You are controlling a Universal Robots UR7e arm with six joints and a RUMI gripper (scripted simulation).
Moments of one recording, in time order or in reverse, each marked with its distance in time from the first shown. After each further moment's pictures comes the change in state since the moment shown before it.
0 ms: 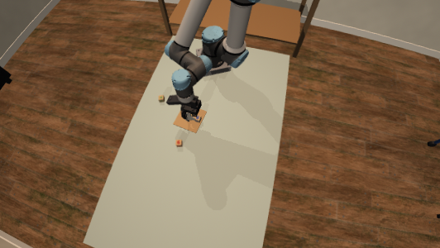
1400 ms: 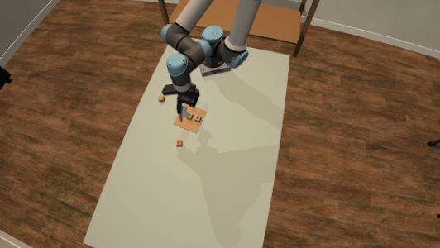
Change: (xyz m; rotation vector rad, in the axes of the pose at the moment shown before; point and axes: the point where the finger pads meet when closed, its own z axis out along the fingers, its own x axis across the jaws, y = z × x) arm 0.000 0.000 -0.090 0.000 0.000 0.000
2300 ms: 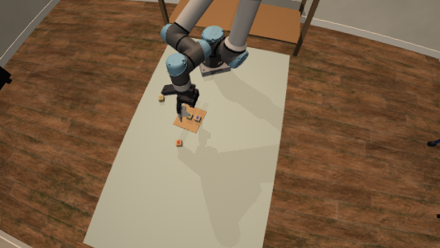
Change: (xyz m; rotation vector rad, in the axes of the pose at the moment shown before) arm 0.000 -0.002 0.000 0.000 0.000 -0.017
